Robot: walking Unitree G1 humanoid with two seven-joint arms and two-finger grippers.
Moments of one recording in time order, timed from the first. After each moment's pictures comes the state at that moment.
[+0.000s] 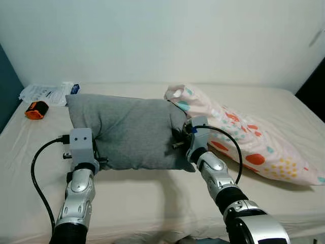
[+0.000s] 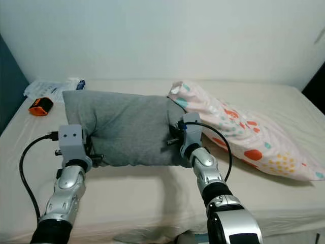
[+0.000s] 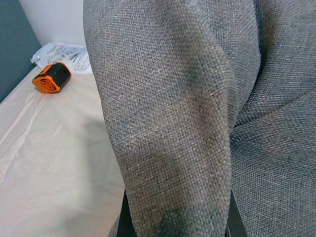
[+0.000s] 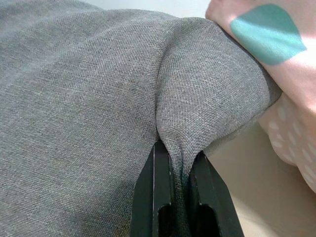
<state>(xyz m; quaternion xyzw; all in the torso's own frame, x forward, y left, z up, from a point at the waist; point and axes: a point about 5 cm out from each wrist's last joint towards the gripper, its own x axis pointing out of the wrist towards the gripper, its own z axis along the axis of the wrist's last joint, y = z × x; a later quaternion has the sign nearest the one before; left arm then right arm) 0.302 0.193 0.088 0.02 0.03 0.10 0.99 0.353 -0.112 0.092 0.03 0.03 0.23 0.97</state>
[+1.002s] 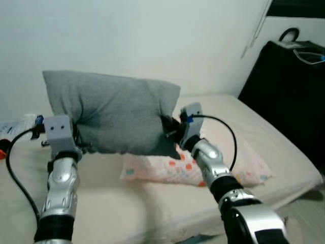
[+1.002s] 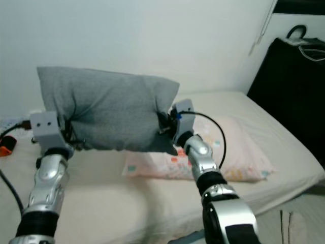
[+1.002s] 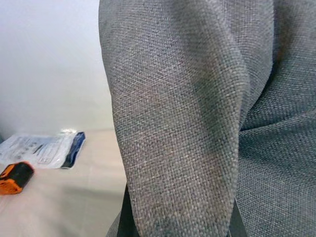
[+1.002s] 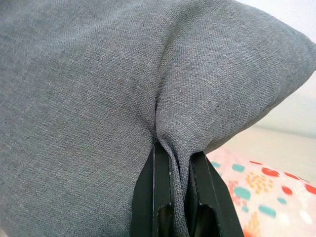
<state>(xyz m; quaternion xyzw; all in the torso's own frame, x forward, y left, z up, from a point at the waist) 0.311 0.233 0.134 0.01 -0.07 0.17 0.98 0.370 -0.097 0.129 0.02 -0.02 0.28 0.96</state>
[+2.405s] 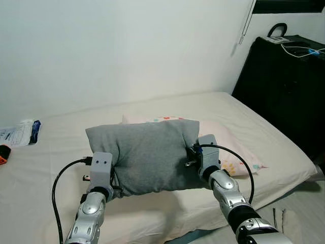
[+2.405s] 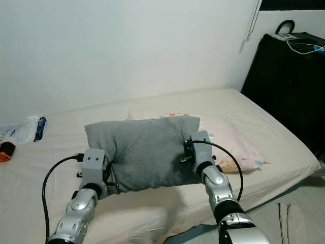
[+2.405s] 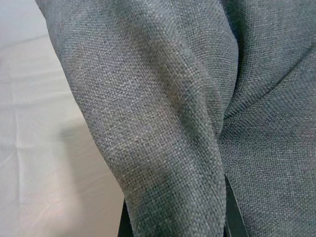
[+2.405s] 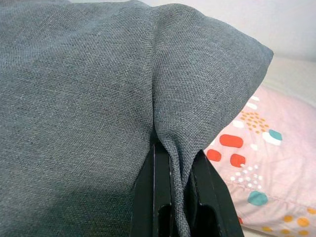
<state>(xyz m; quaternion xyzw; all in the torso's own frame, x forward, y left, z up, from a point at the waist) 0.275 0.163 0.035 0.03 0.14 0.01 0.99 0.330 -0.147 0.052 -0.06 0.10 0.17 0.98</state>
